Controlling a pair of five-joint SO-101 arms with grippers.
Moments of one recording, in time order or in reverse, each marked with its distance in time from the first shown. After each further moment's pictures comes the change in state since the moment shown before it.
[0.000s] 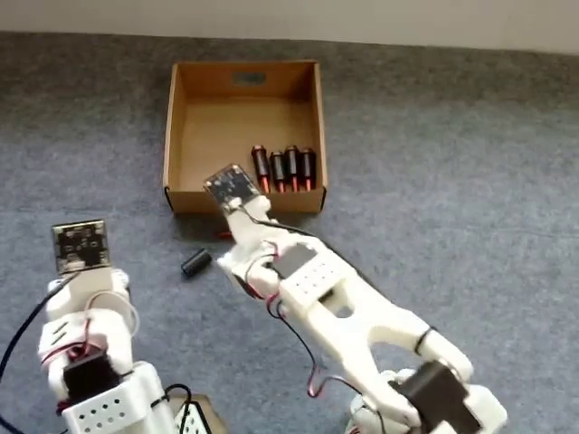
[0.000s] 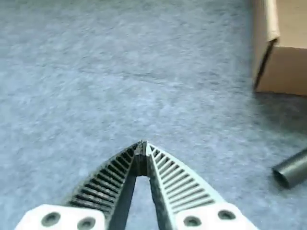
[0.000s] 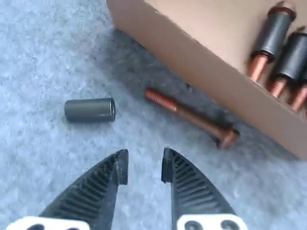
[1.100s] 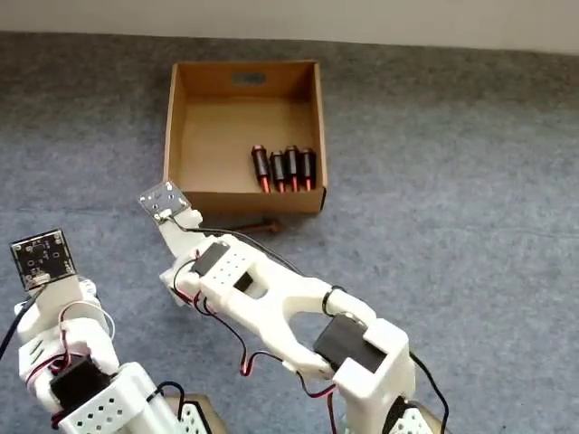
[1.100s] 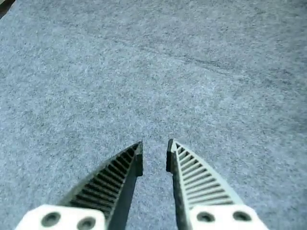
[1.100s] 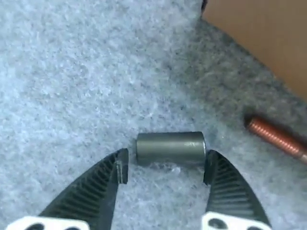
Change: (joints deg) left arm -11.2 -0.1 -0.2 0.0 -1.2; right arm -11.3 29.7 -24.2 3.3 -11.2
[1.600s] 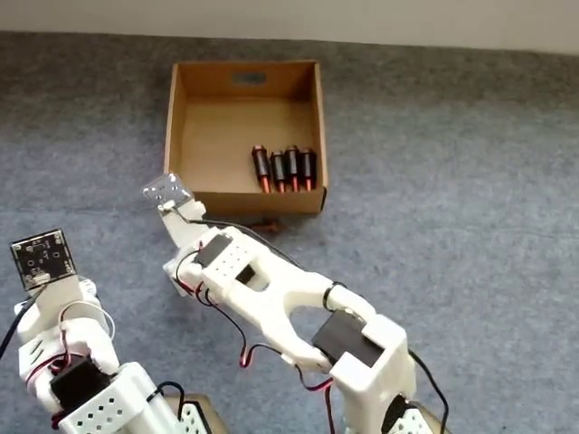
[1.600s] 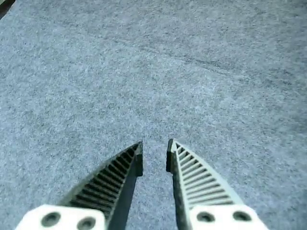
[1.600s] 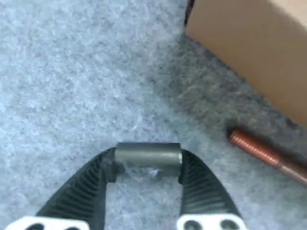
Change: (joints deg) left arm 0.0 0.0 0.0 -0.2 0.0; right arm 0.5 0.6 -2.0 0.4 0.7
